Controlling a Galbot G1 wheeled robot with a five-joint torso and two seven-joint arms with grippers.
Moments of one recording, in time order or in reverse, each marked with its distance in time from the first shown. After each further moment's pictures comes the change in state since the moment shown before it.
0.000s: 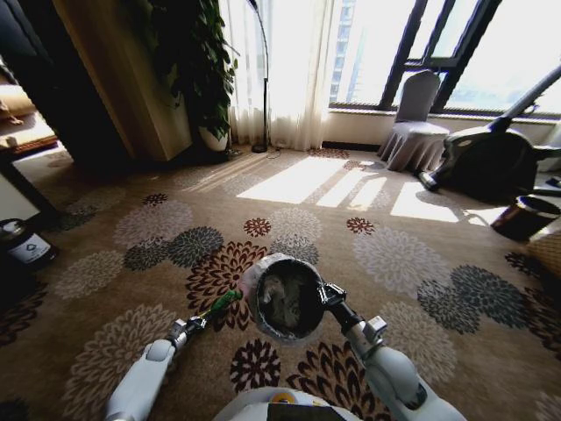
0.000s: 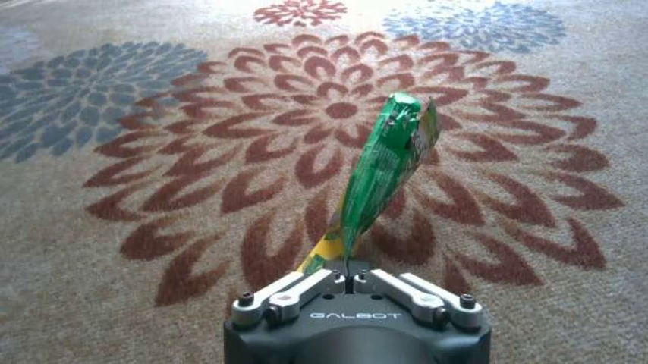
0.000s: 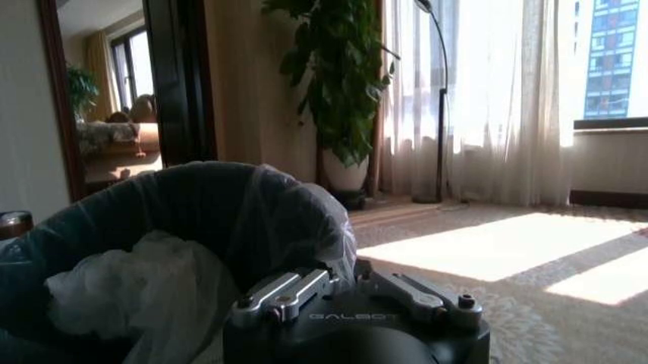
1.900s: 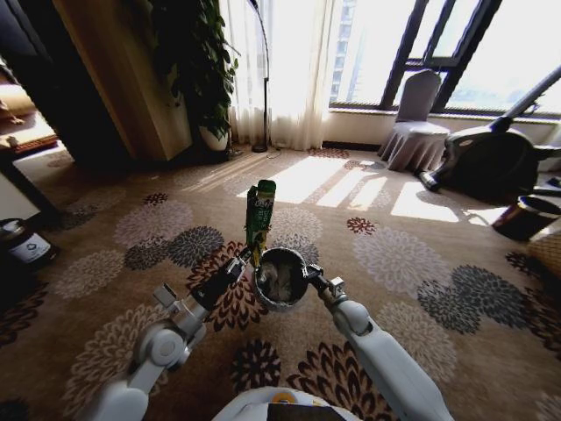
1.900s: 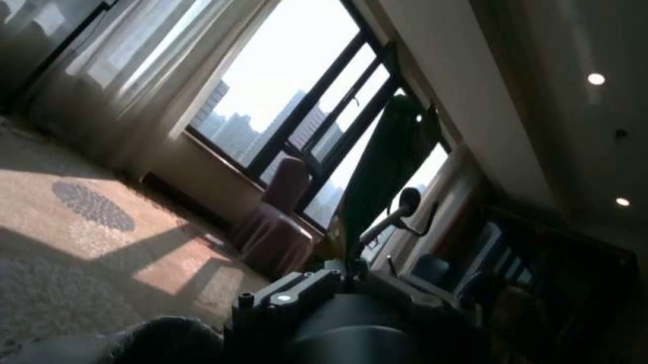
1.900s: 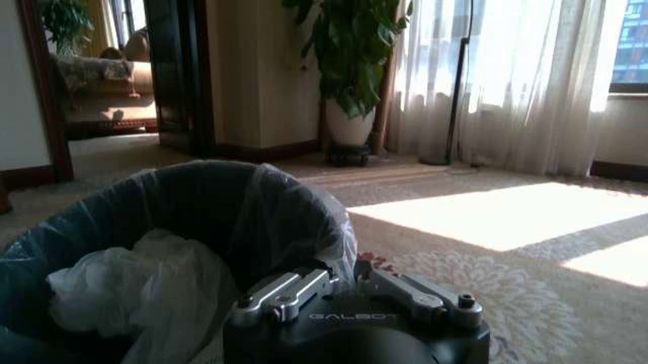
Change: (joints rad) left arm 0.442 0.162 0.063 -1.410 -1.034 0.318 -0.155; right arm 0.464 0.134 -0.192 -0.466 -0.031 -0.090 -0.050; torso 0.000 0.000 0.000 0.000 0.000
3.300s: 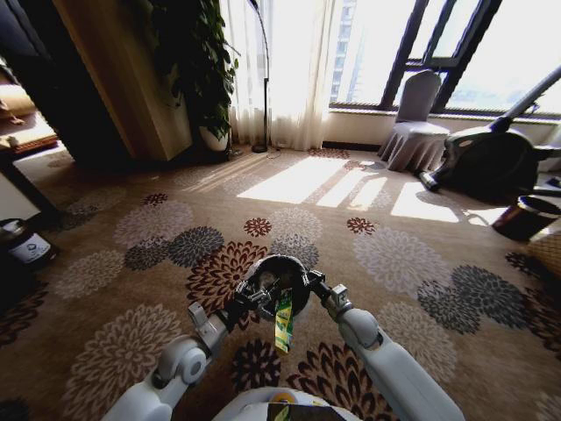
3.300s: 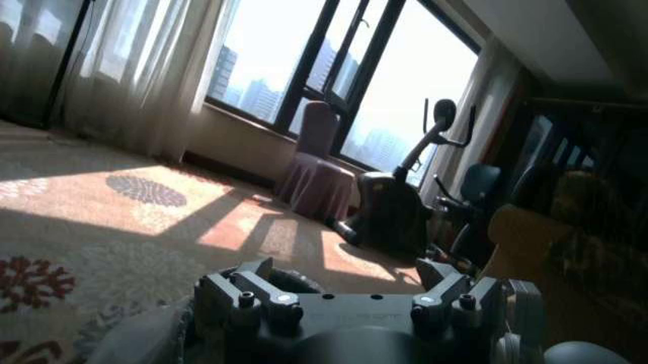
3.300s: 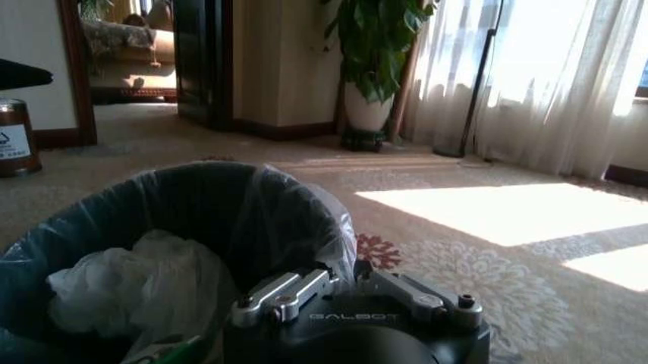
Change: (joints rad) left arm 0.047 -0.002 0.106 0.018 0.375 -0.034 -0.083; right arm -0.104 -0.067 0.024 0.144 -0.062 -0.075 -0.014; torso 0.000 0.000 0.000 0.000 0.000
